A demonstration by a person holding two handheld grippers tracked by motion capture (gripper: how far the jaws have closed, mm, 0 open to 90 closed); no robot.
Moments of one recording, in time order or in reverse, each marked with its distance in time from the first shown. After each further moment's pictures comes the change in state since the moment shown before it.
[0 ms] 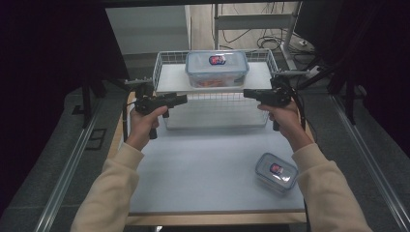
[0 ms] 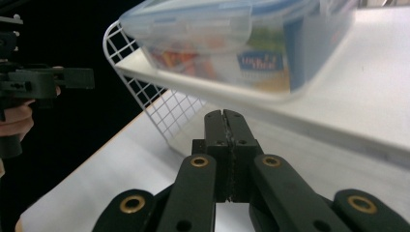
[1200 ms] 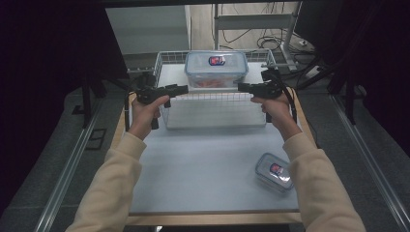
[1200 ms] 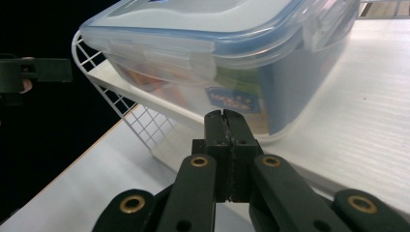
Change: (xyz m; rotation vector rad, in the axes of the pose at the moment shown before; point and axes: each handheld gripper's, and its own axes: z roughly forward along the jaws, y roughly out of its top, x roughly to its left) left arm 0.011 0.029 0.013 0.001 0.017 -0.018; right arm -0.006 0.020 0.033 0.030 -0.055 0.004
